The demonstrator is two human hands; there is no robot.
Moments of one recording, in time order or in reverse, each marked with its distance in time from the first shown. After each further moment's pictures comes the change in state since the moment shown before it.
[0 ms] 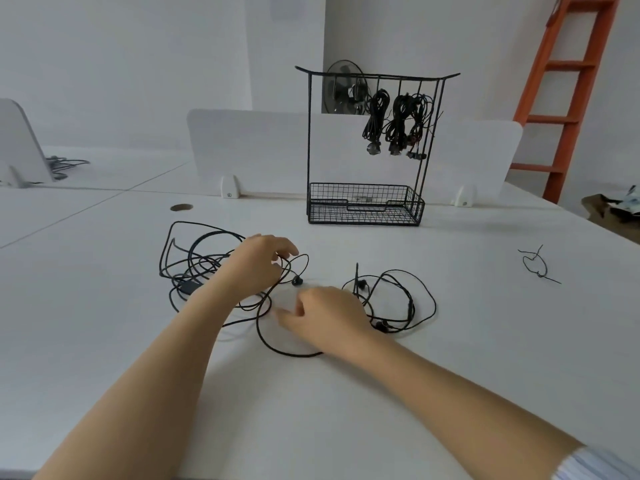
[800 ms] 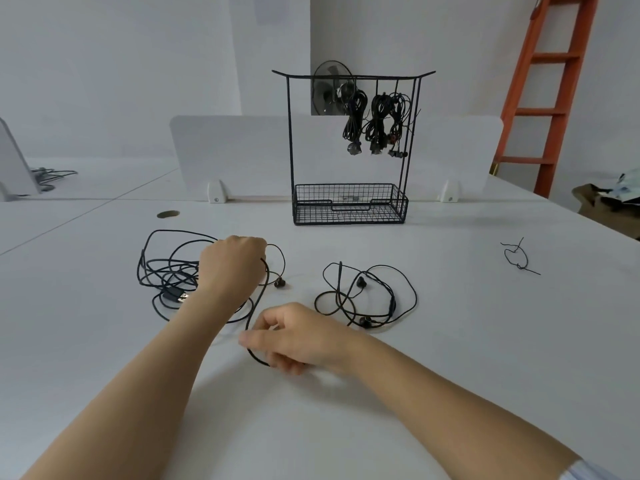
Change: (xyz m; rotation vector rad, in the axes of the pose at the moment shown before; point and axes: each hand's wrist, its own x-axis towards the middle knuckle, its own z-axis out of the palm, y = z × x) left_hand -0.006 0.022 0.004 0.611 0.191 -0.122; right_hand -0.030 -0.004 -0.019 0.884 -0.413 -0.025
